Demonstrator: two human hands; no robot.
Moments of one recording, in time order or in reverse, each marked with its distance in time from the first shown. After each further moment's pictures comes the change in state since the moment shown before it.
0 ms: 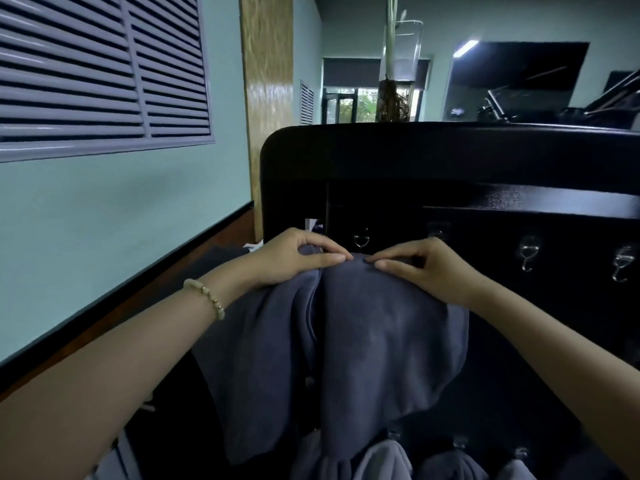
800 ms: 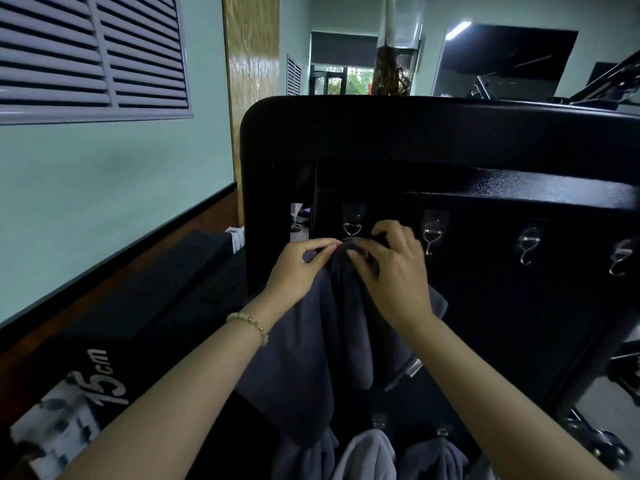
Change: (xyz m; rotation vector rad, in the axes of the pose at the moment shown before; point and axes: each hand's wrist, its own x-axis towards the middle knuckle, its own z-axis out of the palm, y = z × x) left_hand 0.044 -0.079 0.067 -0.192 0.436 0.045; right_hand 0.023 0.047 0.071 -0.655 0.618 -0.094
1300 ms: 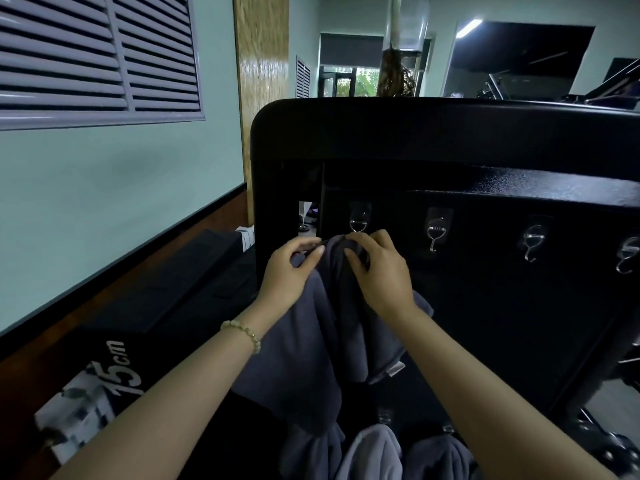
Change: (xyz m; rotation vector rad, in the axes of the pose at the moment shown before) left_hand -0.022 -0.001 -0.013 0.048 0.171 -0.068; right_hand 0.004 -0.012 0.018 0.205 -0.179 0.212
